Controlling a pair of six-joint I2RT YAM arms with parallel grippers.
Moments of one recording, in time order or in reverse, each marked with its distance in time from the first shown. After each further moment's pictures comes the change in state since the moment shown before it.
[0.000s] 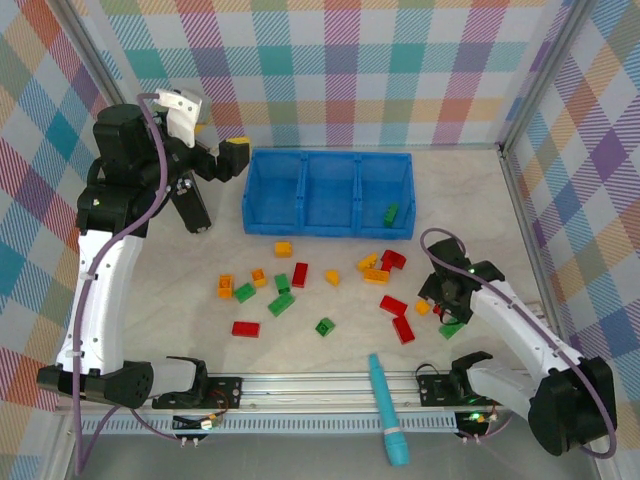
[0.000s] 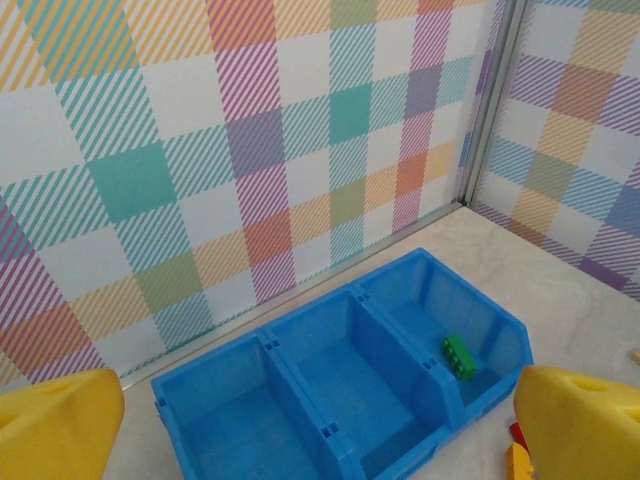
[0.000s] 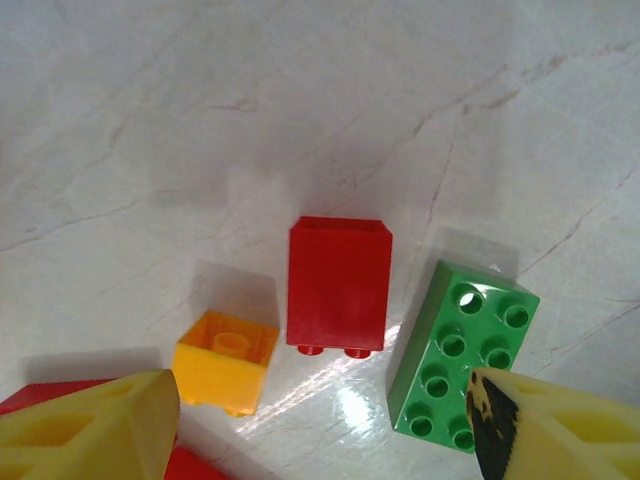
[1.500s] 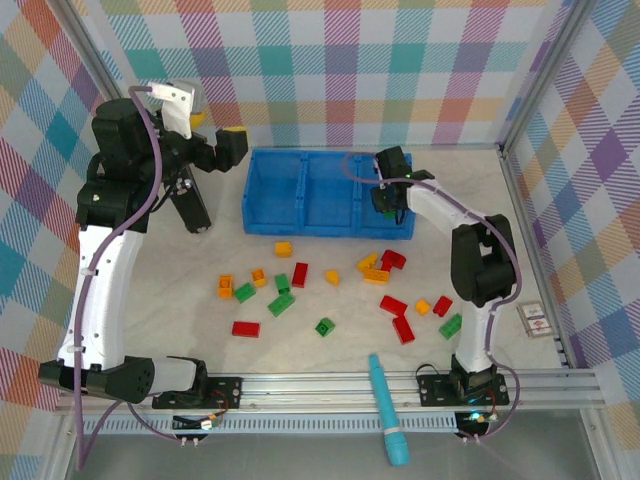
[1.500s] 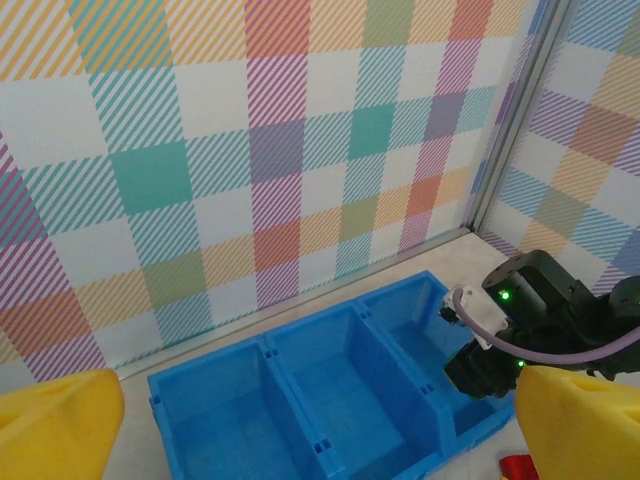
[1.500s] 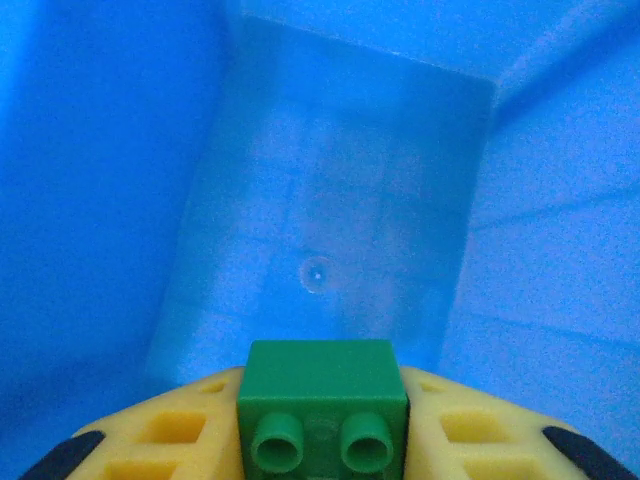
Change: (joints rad) left arm 0.000 0.028 0.042 0.006 -0.047 -0.104; right arm 0.047 0.933 0.886 0.382 -0.029 -0.826
